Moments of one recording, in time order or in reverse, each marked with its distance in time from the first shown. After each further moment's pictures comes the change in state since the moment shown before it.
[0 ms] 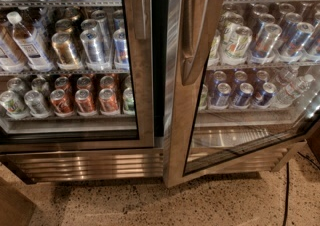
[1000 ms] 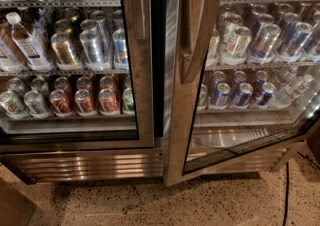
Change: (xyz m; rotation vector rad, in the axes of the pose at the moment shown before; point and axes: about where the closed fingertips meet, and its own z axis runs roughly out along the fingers) arm 0.012 0.071 -0.008 -0.194 0.451 0.309
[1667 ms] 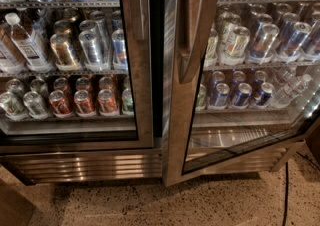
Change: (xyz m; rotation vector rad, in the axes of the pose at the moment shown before) arm 0.008 -0.003 -0.006 0.034 -0.030 0.149
